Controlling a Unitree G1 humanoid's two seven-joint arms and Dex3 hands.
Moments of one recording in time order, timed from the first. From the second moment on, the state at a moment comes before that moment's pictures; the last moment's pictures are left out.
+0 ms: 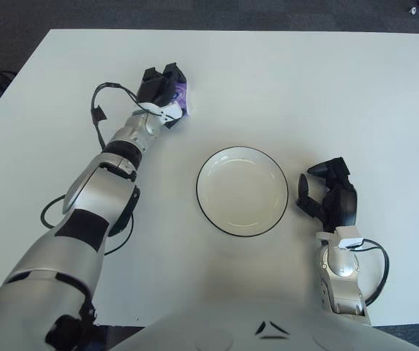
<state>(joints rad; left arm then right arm) -1.00 0.29 -0.40 1.30 0.56 -0.34 0.38 0.30 0.07 -0.04 -0.12 -0.17 -0.39 -0.22</state>
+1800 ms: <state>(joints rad) -0.92 0.16 0.16 1.27 -0.02 -0.54 -0.12 0.32 0.08 -0.04 -0.12 -0.17 -0.38 -0.22</state>
